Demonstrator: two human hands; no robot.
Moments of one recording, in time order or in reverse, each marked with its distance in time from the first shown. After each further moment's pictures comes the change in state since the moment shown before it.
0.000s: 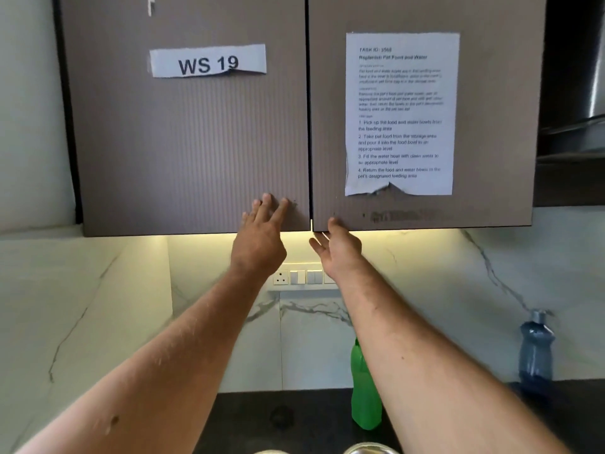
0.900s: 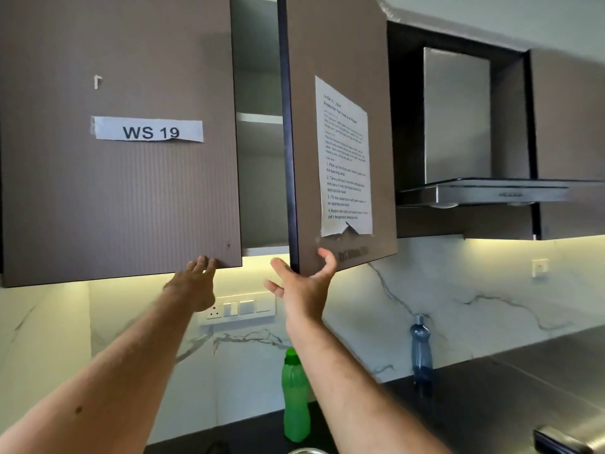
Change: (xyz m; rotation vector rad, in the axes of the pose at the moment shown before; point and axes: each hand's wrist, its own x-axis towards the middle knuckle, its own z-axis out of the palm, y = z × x) left_hand -0.008 -0.002 -0.036 0.223 -0.496 0.030; right_hand -0.171 -0.053 -0.029 -0.094 0.093 -0.470
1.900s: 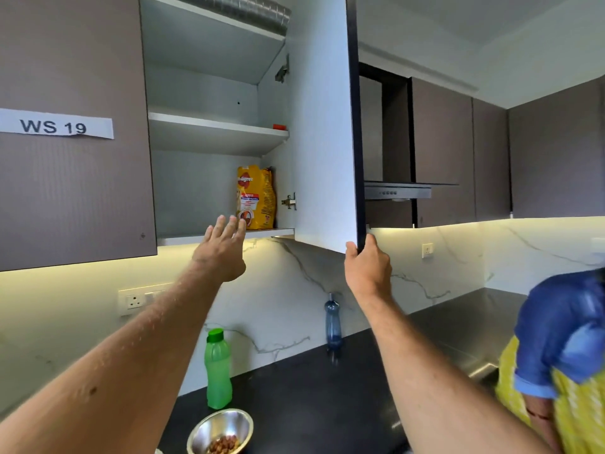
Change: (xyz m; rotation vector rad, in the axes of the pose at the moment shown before) left_hand -0.110 0.222 -0.102 -0.134 0.246 0.333; right_hand -0.015 -0.225 -0.211 -1.357 0.385 -0.423
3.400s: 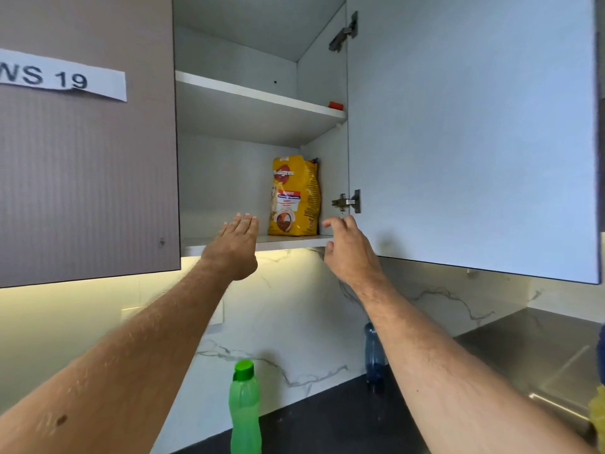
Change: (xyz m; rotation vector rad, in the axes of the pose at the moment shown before) left_hand 0.133 -0.144 0.102 -0.094 -0.003 0.022; right_hand 0.073 -0.079 0.242 -0.221 -0.227 -0.564
